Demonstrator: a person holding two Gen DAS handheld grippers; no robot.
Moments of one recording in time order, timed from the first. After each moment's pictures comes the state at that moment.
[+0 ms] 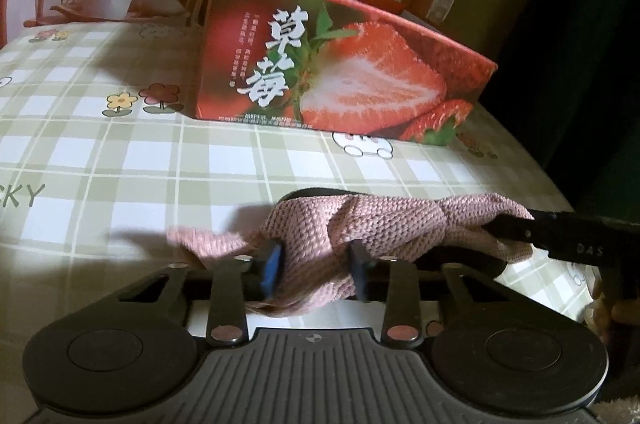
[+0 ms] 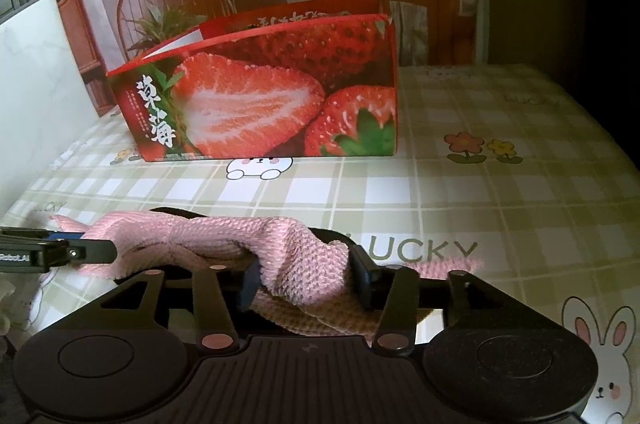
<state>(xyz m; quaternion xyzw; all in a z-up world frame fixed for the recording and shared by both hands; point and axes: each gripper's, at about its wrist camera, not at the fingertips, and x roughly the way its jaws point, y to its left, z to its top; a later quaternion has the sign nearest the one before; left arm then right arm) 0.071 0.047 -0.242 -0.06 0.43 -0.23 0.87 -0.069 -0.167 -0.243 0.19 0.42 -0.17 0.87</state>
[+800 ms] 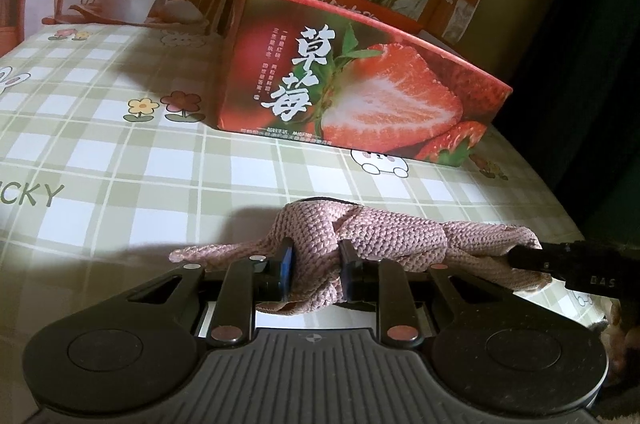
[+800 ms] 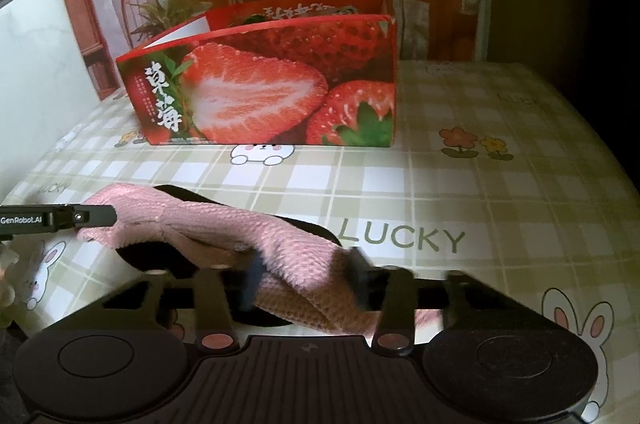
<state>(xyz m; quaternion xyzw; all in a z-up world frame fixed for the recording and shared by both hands) 0.075 0.055 -0.241 -0.07 0.42 -0.21 0.88 -0.074 -0.162 -0.233 0.17 0.45 -0.16 0.86</state>
